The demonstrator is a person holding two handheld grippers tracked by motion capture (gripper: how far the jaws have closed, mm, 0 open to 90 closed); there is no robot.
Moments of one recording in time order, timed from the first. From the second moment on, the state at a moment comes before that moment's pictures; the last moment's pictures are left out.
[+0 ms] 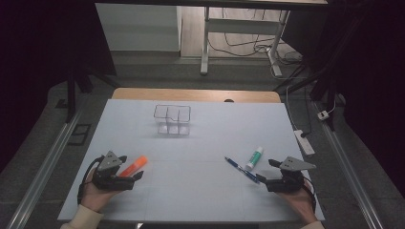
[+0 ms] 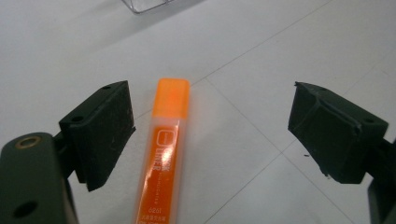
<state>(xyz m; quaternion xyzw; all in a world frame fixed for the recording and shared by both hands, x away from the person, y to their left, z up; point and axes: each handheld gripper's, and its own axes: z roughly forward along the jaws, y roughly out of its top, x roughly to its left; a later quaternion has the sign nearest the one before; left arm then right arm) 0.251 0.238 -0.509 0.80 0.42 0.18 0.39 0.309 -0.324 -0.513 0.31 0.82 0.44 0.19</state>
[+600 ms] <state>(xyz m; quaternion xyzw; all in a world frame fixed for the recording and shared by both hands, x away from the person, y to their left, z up) 0.249 0.238 -0.512 0.80 0.42 0.18 0.39 0.308 -0.323 -0.511 0.30 0.82 0.45 0.19</state>
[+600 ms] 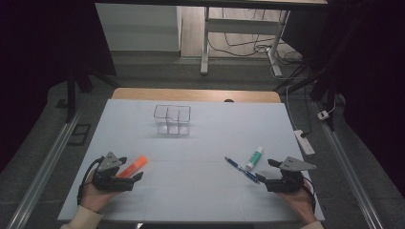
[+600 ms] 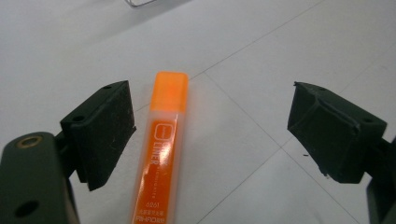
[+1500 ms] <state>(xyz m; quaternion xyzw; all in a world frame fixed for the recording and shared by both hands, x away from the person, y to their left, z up) 0.272 0.231 -0.502 0.80 0.42 0.17 0.40 0.309 -0.318 -0.510 0.30 0.82 0.45 0.19</state>
